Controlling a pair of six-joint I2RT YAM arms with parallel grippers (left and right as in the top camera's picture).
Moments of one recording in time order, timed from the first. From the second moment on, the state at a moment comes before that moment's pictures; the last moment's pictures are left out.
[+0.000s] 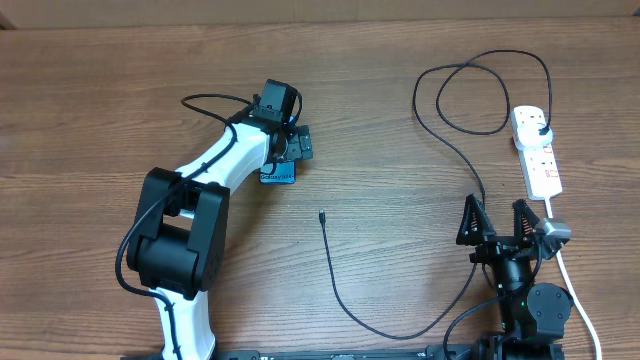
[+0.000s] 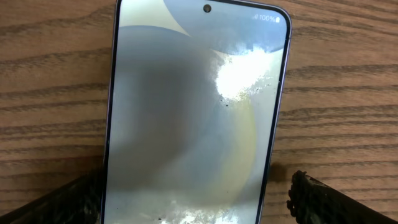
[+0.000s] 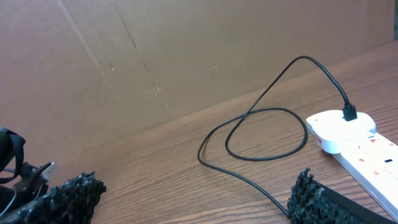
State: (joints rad) left arm -0.33 2.06 1.37 -0.53 -0.07 -0.48; right arm -0.10 0.01 0.02 -0.02 -0.15 0.38
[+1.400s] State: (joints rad) left arm -0.33 2.06 1.37 -0.55 -0.05 -0.48; right arm -0.10 0.01 0.02 -0.02 -0.15 0.38
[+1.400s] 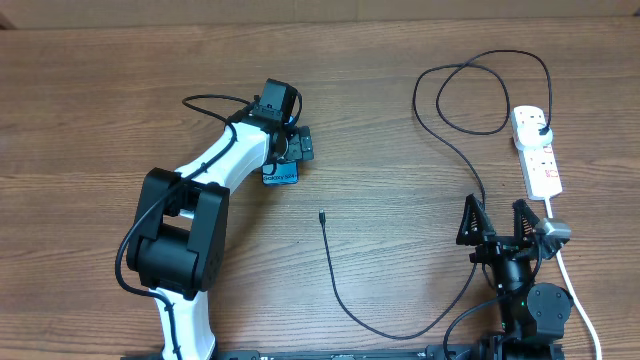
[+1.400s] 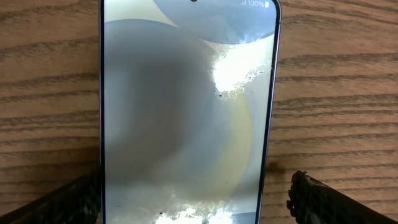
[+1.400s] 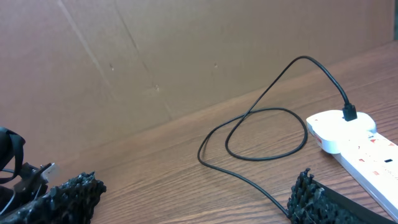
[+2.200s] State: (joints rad) left arm -0.33 2.06 1.37 -0.56 0.03 -0.49; right arm -0.10 0.01 0.02 -0.02 -0.15 0.38
